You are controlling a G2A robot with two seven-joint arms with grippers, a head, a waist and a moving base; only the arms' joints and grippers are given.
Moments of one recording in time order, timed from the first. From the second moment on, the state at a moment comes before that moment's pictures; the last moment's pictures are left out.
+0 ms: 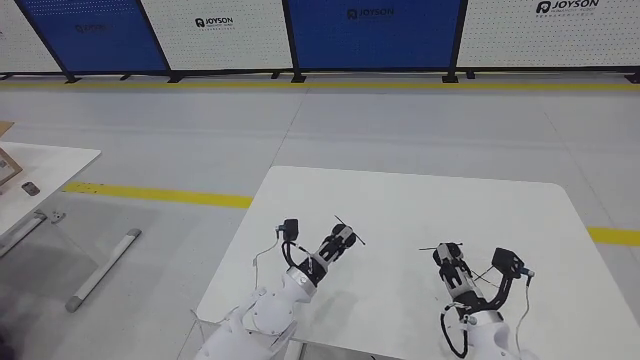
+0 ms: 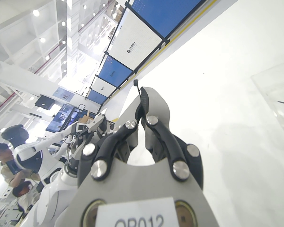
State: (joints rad) left arm 1.47 -1.19 -1.08 -1.57 -0.02 -0.24 0.04; right arm -1.55 -1.12 1.04 -1.82 -0.29 0.15 -0.15
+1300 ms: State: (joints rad) left arm 1.45 -1.20 -1.03 -1.55 0.04 -0.22 0.10; right arm -1.49 -1.20 0.91 -1.70 -0.10 -0.03 -0.24
